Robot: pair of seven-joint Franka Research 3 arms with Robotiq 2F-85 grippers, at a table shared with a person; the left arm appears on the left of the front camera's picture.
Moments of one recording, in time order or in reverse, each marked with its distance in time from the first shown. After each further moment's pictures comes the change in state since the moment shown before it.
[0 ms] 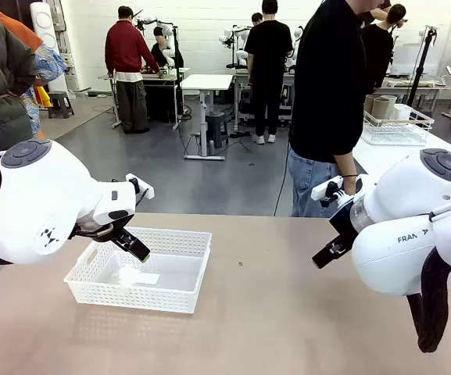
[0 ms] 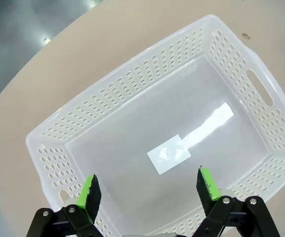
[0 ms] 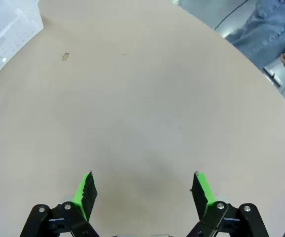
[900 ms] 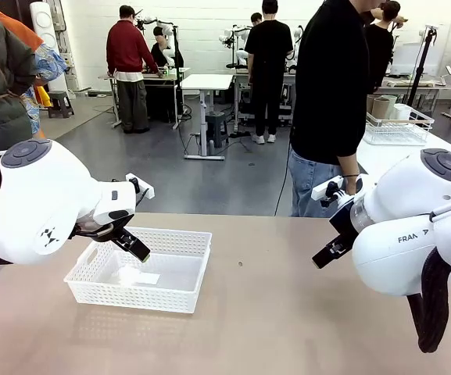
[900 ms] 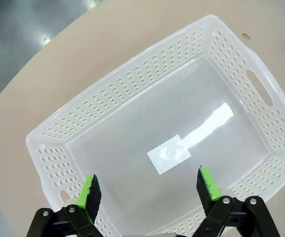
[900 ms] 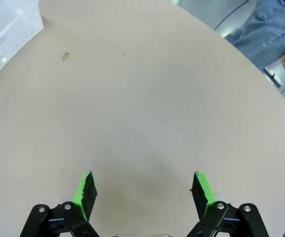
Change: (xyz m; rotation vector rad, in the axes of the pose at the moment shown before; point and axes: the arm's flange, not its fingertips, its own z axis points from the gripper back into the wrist) left arm 0.000 0.000 0.000 0.000 0.000 0.000; right arm 0.000 0.000 0.000 0.000 0.000 0.000
